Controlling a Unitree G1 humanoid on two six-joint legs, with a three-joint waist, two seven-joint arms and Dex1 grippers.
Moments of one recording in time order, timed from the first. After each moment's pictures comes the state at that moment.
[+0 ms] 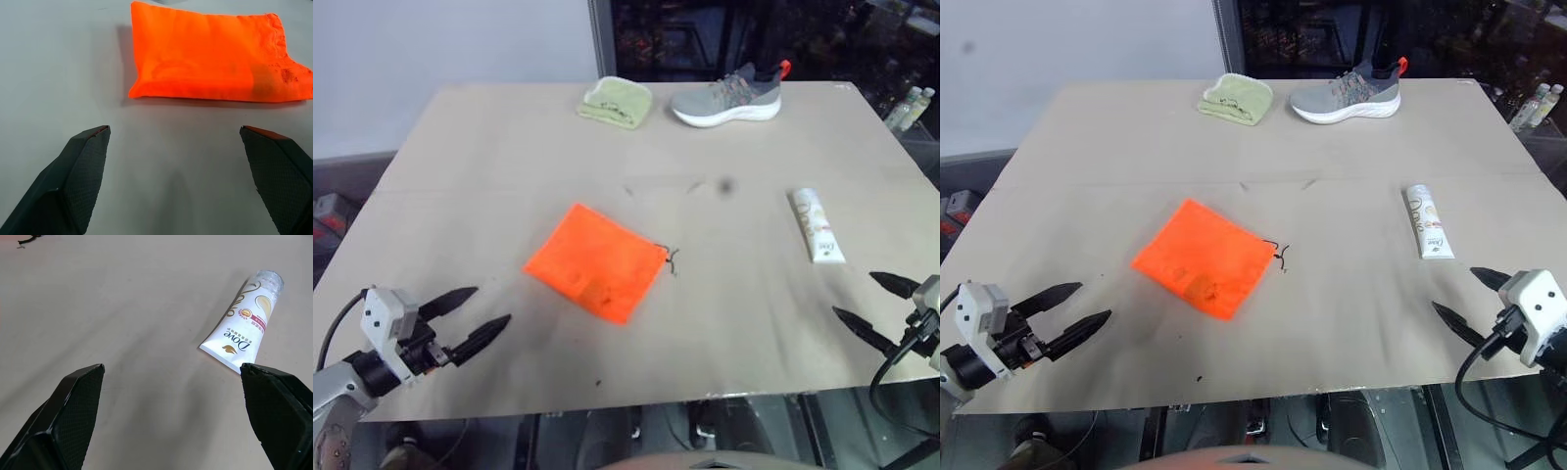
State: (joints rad) left arm 0.40 0.71 0.61 -0.18 -0.59 0.23 -1.07; right arm 0.43 -0.73 -0.54 -0.42 0.45 0.25 0.87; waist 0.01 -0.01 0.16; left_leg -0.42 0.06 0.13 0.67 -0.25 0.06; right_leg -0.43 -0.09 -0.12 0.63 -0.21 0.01
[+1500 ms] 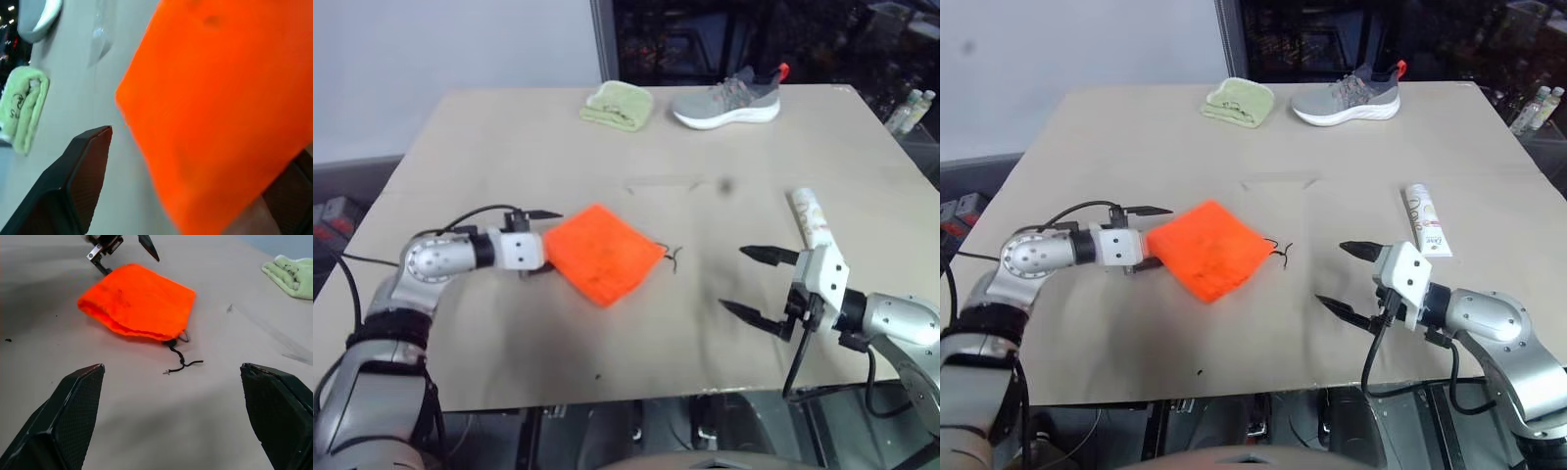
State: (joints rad) left arm -0.65 0.88 -0.16 0.88 0.19 -0.89 -0.93; right arm 0.03 -0.70 -0.04 -0.63 0.44 0.36 0.82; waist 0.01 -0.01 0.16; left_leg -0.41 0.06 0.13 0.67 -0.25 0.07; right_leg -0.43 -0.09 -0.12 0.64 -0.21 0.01
